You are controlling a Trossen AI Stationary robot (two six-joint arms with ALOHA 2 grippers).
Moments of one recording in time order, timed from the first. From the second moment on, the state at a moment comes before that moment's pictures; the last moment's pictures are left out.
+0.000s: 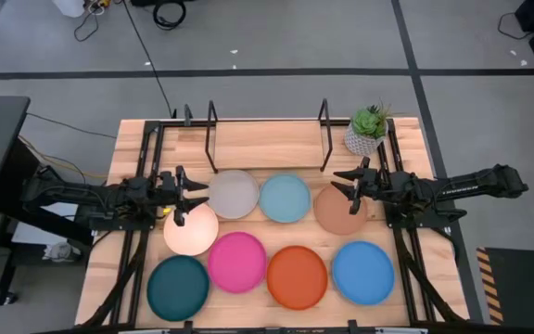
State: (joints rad) left arm -0.04 0.33 0.01 0.35 -0.18 -0.15; right arm 0.02 0.41 0.01 0.37 0.37 0.05
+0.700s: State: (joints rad) left arm -0.04 0.33 0.01 0.47 -0.18 -0.15; right arm 0.02 0.41 0.01 0.38 0.37 0.05
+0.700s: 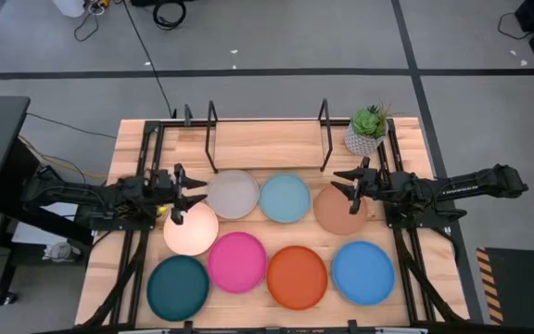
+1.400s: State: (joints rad) left arm -0.04 0.33 0.01 0.65 -0.26 -0.25; right arm 0.06 0.67 0.25 0.25 0.11 0.02
